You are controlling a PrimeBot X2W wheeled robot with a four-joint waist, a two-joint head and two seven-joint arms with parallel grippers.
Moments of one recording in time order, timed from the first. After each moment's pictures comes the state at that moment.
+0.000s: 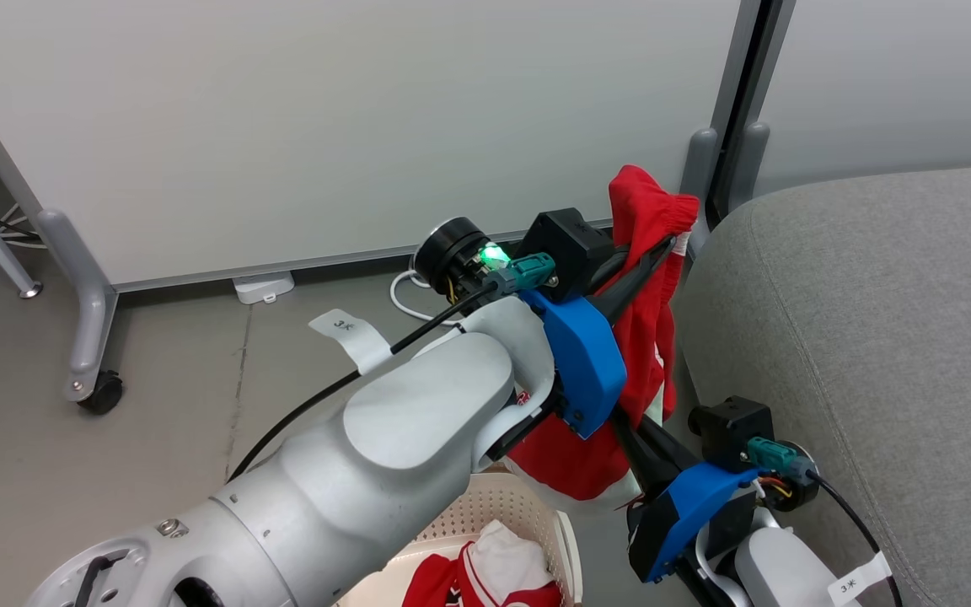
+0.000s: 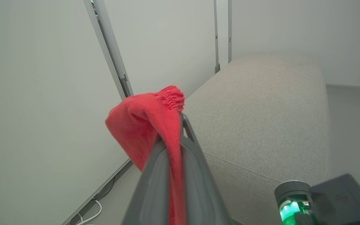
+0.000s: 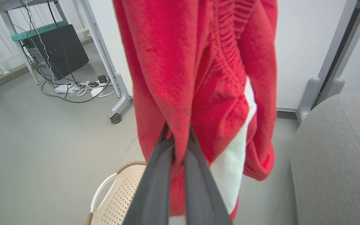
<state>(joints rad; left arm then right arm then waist) -0.99 0.05 -1.23 0.64 -0.87 -0.06 -0.14 -0.30 -0.05 0.34 0.48 0.27 0.13 -0.08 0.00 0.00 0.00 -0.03</state>
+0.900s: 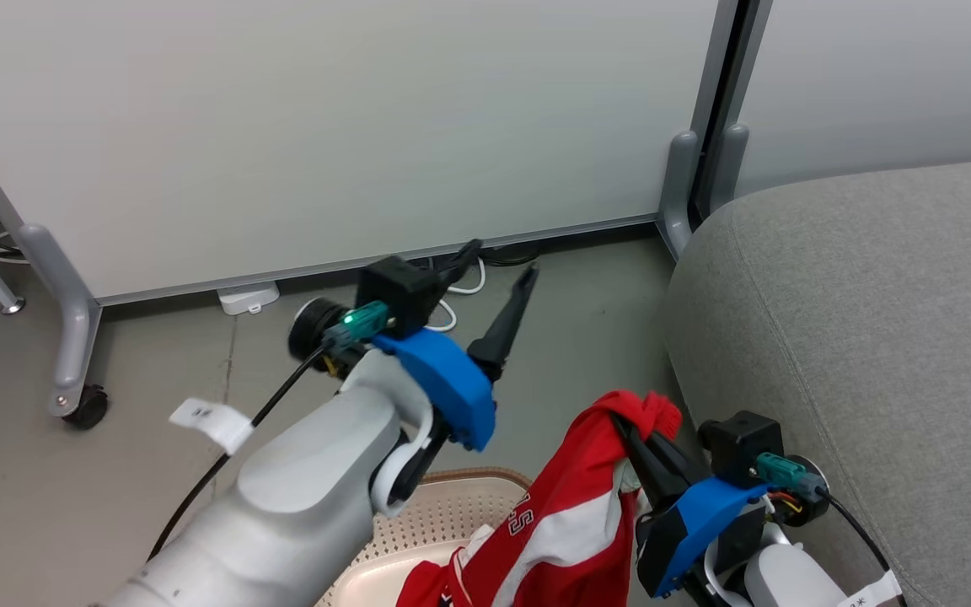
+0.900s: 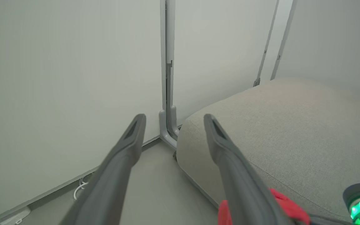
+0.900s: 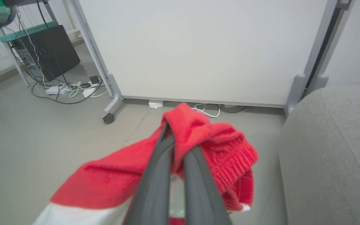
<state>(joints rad) -0.84 0.16 -1.12 0.67 -0.95 0.00 -0.26 -0.26 -0.05 0.31 0.44 0.24 0.13 -0.07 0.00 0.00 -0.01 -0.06</state>
